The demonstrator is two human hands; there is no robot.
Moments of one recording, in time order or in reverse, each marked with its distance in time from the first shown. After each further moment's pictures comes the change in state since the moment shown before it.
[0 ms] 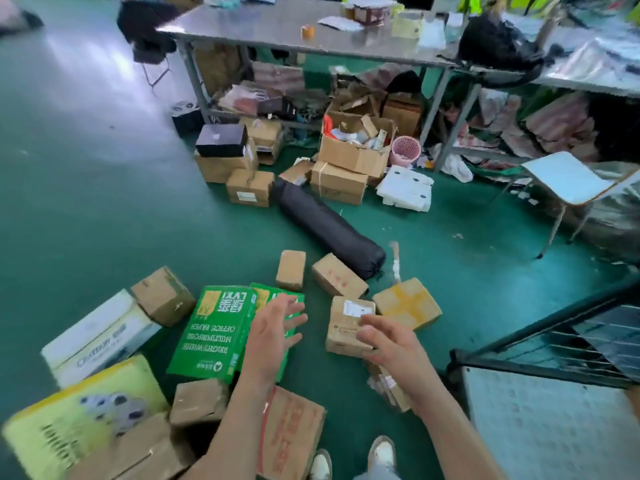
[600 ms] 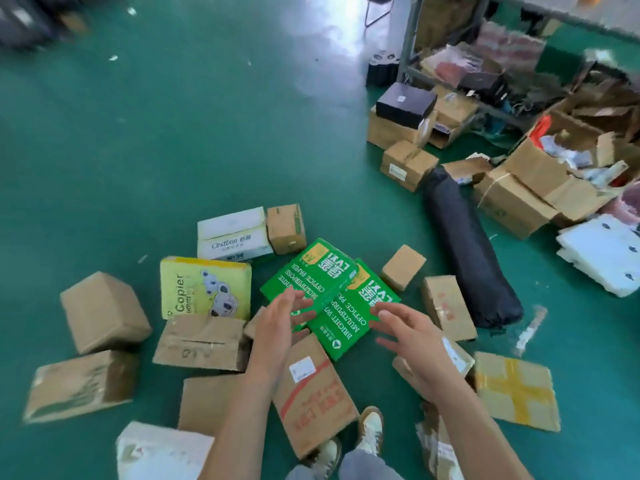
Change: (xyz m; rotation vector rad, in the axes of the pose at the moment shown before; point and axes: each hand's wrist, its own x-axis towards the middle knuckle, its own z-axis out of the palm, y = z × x) left_hand 0.029 -0.012 -0.086 -0.263 0.614 -0.146; right_hand 0.136 -0.046 0.116 -0.238 -0.516 0.005
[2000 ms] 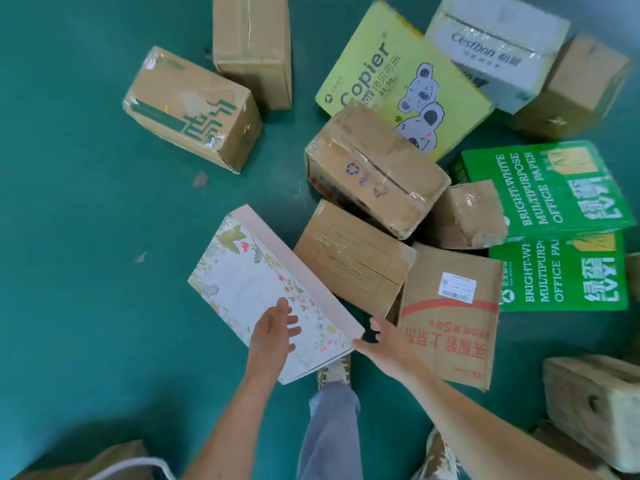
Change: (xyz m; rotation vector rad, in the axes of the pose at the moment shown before) left_hand 0.118 -0.547 -0.423 -0.373 0.499 -0.632; right_hand 0.110 0.485 0.468 -1.198 -0.663 0.369
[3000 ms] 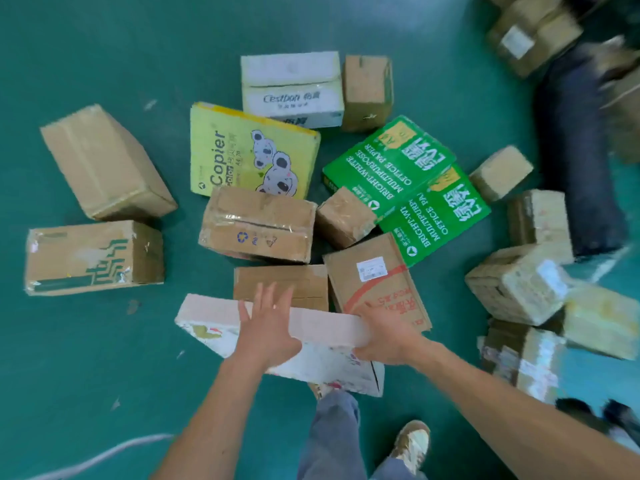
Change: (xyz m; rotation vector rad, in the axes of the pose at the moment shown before) left_hand -0.103 0.154 0.106 1.666 -0.389 0.799; right_hand -0.158 0.026 -0.141 -0.145 0.252 -0.170
